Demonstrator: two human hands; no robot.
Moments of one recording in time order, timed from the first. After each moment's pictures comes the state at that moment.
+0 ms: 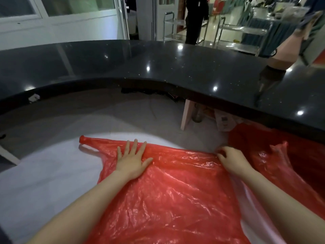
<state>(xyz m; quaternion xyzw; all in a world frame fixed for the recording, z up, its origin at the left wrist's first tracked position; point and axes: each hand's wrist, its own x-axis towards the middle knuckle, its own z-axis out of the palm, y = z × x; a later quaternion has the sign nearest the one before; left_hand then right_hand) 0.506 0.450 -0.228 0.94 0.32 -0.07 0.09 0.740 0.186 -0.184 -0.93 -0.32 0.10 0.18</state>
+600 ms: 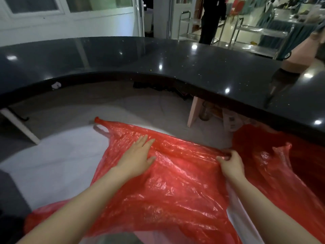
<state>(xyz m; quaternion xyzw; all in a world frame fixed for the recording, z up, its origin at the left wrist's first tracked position) 0.474 0.401 -0.163 0.95 0.27 0.03 0.16 0.708 0.189 -0.210 -0.89 -0.11 0.10 0.43</state>
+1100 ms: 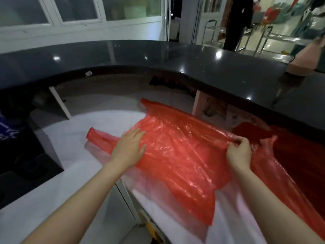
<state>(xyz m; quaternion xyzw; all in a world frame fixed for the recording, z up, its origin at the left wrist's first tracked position) 0.415 0.321 -0.139 0.91 0.38 0.14 0.07 0.698 0.145 -0.166 -0.83 -0.14 0.04 0.54</state>
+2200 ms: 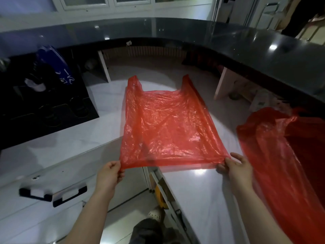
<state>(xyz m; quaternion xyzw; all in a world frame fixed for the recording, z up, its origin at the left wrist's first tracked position) 0.290 0.132 -0.227 0.35 0.68 0.39 0.53 0.633 0.043 -0.216 -0.68 -0.10 0.35 0.64</state>
